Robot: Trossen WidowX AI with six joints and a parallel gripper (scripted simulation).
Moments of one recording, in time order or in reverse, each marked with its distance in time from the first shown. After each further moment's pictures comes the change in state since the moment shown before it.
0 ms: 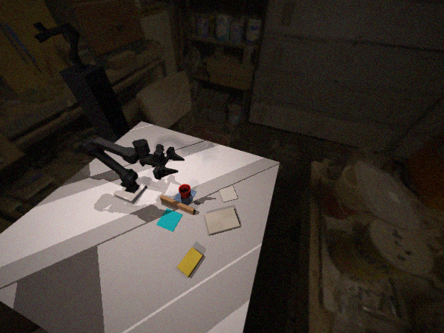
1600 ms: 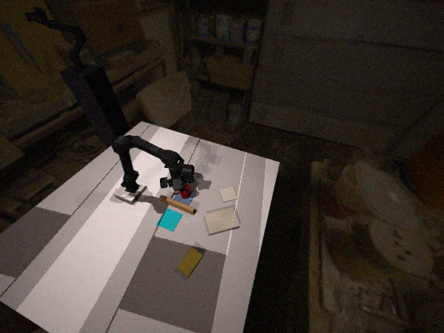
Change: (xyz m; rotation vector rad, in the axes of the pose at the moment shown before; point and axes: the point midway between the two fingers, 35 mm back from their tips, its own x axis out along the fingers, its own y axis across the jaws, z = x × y) arm -0.020 0.033 -0.211 0.910 1.423 -0.808
